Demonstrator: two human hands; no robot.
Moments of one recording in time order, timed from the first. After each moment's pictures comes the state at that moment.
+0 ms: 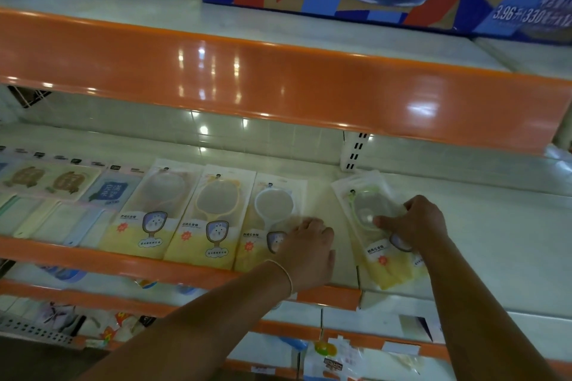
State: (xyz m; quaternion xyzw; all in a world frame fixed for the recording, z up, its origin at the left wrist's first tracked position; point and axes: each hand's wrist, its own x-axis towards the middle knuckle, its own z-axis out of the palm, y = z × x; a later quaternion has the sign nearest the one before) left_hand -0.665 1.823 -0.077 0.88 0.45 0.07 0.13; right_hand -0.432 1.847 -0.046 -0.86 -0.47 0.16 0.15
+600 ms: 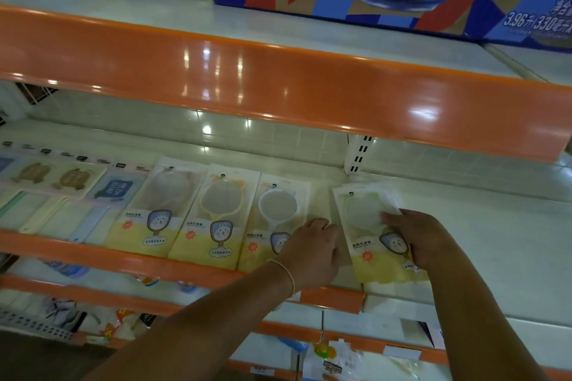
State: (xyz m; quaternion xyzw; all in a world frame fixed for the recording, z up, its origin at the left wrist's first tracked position) left_hand -0.667 1.821 -0.064 0.87 0.44 0.14 0.18; right_hand -0.448 1.832 -0.037 -0.68 -0.25 0.55 0.42
